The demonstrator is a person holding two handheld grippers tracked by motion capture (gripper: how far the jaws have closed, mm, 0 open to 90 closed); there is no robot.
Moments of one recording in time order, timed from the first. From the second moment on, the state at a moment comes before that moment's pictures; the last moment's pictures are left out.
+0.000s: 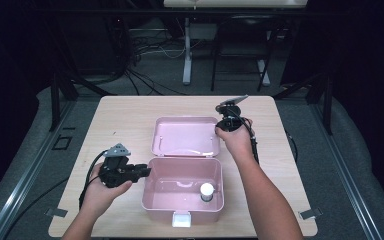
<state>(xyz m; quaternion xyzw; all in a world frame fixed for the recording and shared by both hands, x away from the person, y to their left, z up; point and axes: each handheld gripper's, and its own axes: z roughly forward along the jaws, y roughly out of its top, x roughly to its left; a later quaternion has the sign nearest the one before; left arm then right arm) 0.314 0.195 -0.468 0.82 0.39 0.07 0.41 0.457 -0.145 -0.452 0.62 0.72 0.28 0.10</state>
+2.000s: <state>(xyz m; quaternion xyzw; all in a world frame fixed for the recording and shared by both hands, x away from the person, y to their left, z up) 0.314 0.194 -0.468 0.82 0.40 0.07 0.41 0.405 -0.158 -0.403 0.56 0.72 0.38 0.16</state>
